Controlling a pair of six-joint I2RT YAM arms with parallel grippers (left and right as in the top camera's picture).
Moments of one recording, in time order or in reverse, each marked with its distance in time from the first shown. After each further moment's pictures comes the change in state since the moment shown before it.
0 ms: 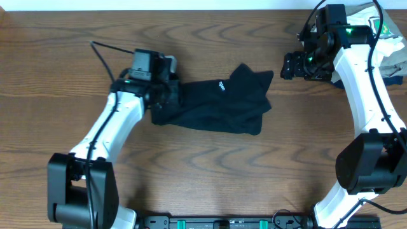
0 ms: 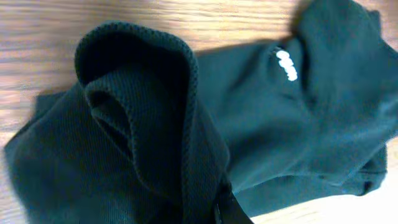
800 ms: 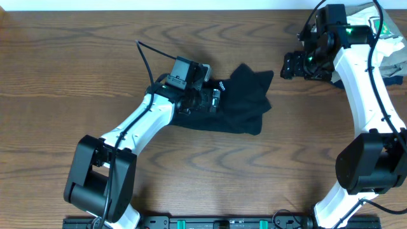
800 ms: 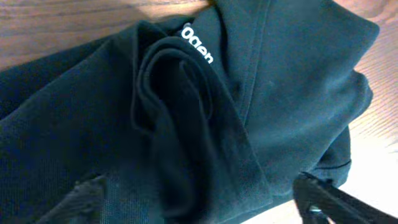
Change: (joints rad) left arm -0.202 0.098 0.000 0.127 0.000 -0.067; right arm -0.001 0.000 0.000 0.010 0.000 0.024
